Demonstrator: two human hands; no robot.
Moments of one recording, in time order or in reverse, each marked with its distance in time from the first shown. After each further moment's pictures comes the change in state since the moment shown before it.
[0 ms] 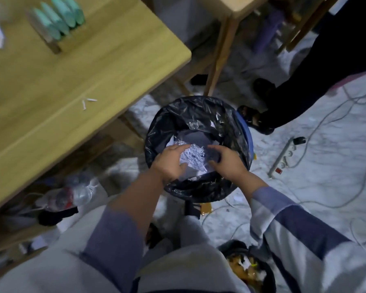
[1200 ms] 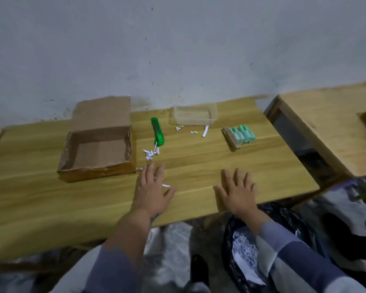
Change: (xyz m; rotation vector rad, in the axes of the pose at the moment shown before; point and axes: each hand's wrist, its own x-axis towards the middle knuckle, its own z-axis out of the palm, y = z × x) left_hand -0.238 -0.197 -0.180 0.096 0.804 -0.492; right_hand -0.015 -0.318 0.078 -0.622 0.108 -0.345
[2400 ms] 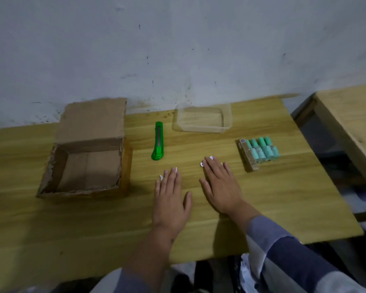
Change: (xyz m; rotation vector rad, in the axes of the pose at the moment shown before) left_hand 0.062 0.070 0.040 0.030 0.027 0.003; right_hand 0.119 -0.023 -0.005 -0.020 0.163 -0.532
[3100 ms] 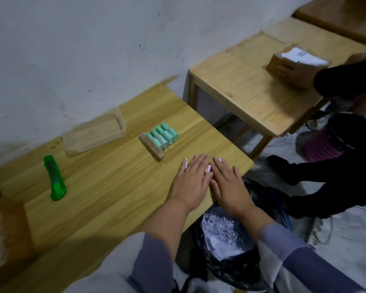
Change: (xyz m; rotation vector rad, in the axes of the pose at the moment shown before) left_hand 0.026 0.203 0.047 -0.053 -0.315 0.794; right_hand -0.171 0.109 -0.033 0.084 0.131 0.585
